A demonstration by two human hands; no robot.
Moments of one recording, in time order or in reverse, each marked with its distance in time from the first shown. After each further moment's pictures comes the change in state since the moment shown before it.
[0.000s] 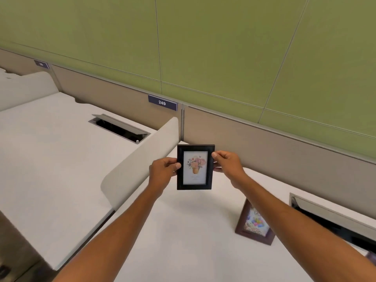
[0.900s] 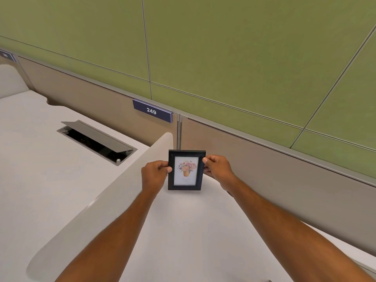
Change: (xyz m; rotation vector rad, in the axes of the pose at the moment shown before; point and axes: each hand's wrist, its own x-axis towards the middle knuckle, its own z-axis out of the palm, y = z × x) left_hand 0.268 -0.079 0.050 0.282 0.154 0.050; right_hand 0.285 0.062 0.048 -0.027 -0.012 0.104
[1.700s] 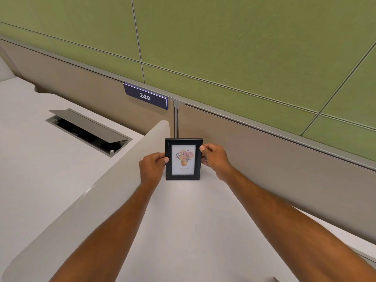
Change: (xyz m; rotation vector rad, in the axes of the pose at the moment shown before) left_hand 0.020 -0.025 0.025 0.022 0.024 -0.023; right_hand 0.041 0.024 0.013 -0.007 0.047 0.024
